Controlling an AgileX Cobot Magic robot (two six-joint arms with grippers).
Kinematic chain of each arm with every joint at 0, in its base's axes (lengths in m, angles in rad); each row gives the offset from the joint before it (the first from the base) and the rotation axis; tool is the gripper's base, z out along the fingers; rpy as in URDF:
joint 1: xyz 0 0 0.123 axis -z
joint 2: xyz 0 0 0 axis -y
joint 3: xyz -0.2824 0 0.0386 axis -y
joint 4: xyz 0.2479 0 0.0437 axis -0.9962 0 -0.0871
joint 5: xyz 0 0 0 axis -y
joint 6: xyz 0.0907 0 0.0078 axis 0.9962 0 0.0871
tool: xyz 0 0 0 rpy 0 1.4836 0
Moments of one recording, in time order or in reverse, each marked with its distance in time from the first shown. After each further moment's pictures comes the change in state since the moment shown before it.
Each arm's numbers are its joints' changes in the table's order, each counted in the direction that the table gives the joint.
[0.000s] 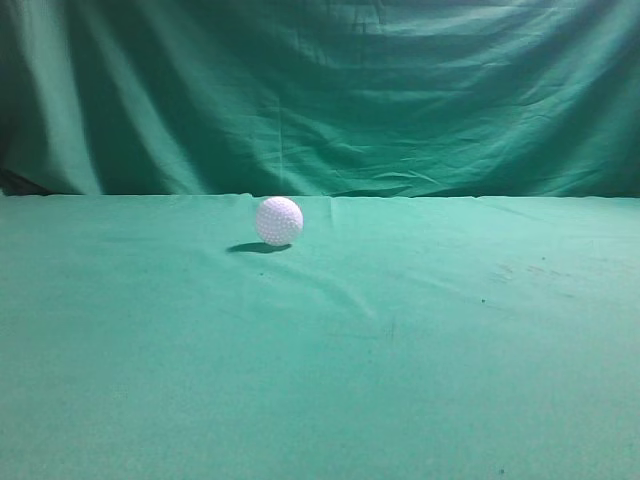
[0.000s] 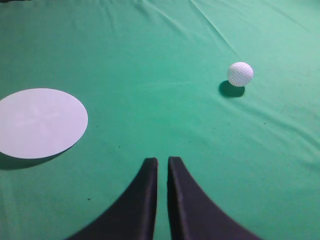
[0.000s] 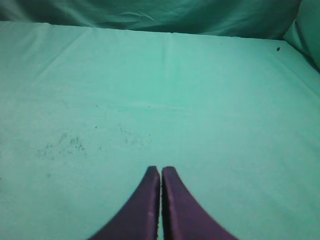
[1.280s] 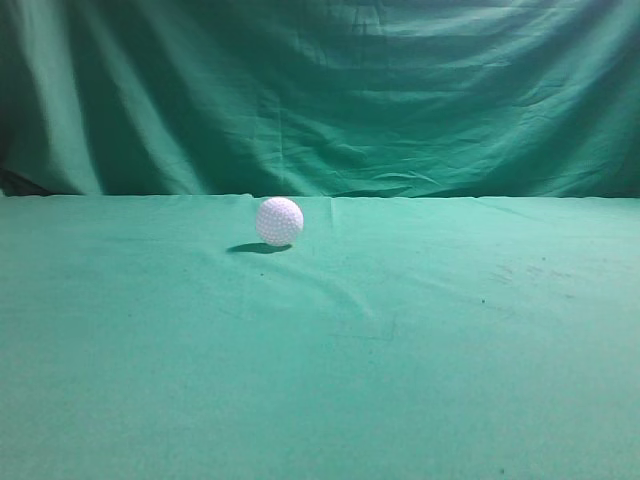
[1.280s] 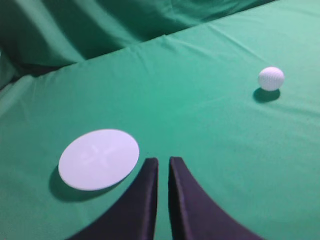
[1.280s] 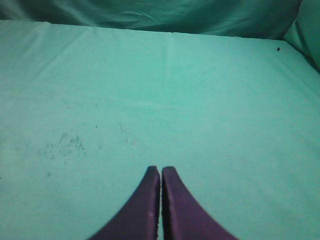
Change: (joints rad) left arm 0.000 0.271 -0.017 -0.418 -0.104 -0.155; right arm 0.000 0.000 0.000 0.000 -0.002 -0.002
